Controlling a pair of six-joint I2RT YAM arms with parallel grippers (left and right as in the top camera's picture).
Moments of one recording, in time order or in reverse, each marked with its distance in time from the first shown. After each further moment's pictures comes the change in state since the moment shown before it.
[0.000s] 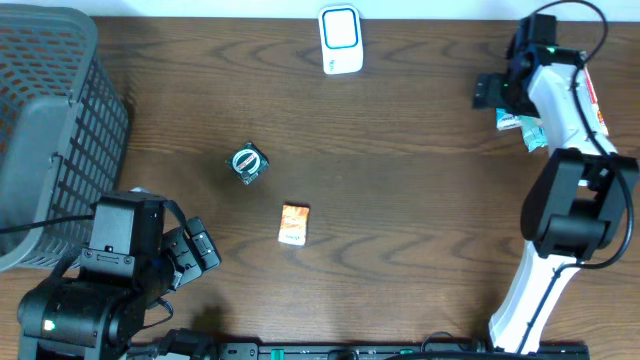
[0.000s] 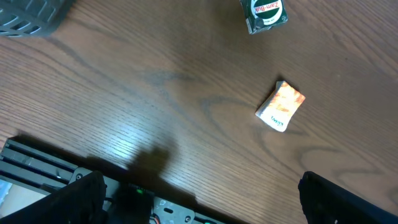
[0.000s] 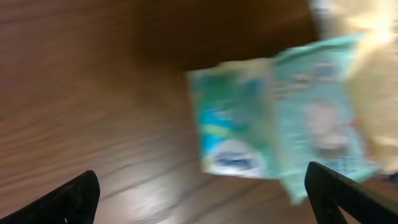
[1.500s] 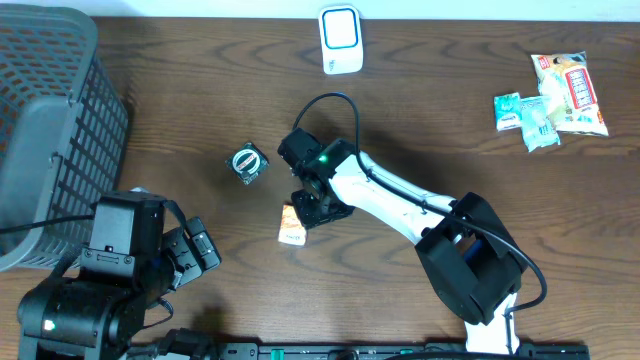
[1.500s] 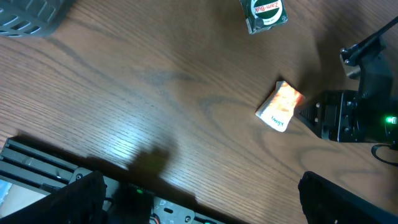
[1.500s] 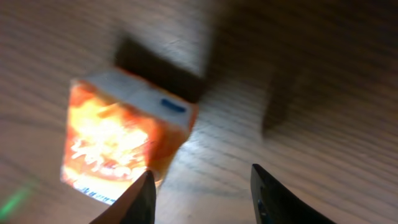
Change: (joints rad) left arm 0.000 0.000 0.000 0.000 0.000 0.000; right arm 0.882 -0.143 -0.376 -0.010 -0.254 0.348
